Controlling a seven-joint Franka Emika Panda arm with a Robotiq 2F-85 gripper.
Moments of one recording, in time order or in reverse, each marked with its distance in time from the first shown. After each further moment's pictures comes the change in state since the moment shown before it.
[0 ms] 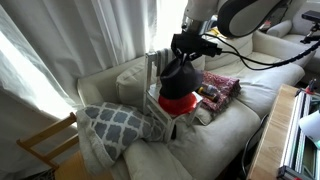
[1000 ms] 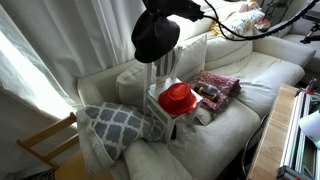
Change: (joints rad) arm -0.074 -0.044 0.144 0.273 -0.530 -0.034 0.178
